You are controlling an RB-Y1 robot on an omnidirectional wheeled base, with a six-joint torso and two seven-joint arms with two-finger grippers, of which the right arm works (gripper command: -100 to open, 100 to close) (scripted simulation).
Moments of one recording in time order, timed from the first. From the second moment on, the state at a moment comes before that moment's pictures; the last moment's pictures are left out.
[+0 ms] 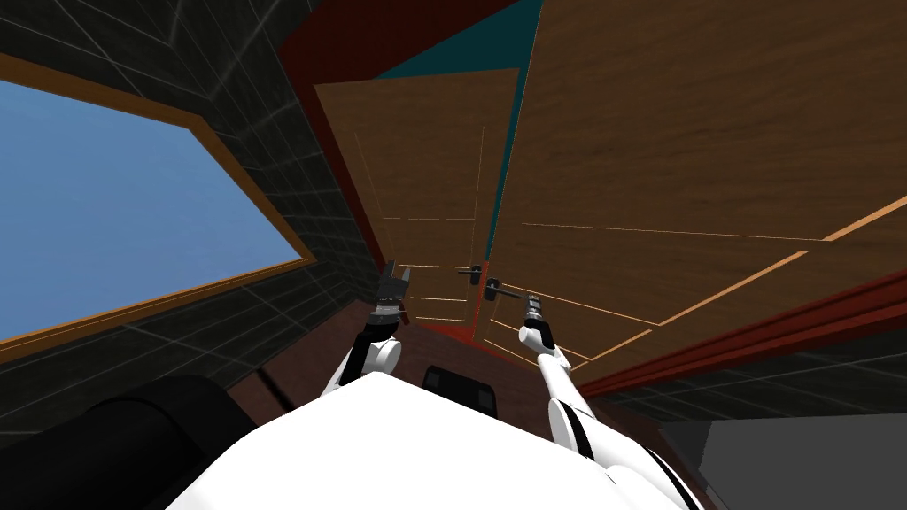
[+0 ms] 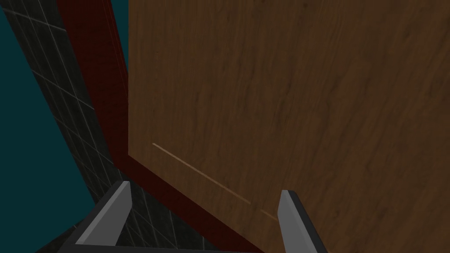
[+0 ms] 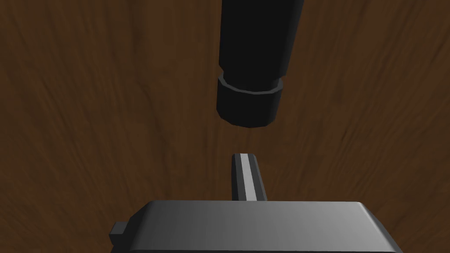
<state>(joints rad) -0.40 -0.17 -0.29 -0.74 -0.27 -0.47 0.24</state>
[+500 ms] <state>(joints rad) -0.41 -0.12 -0.26 -0.75 -0.26 -0.44 0.23</state>
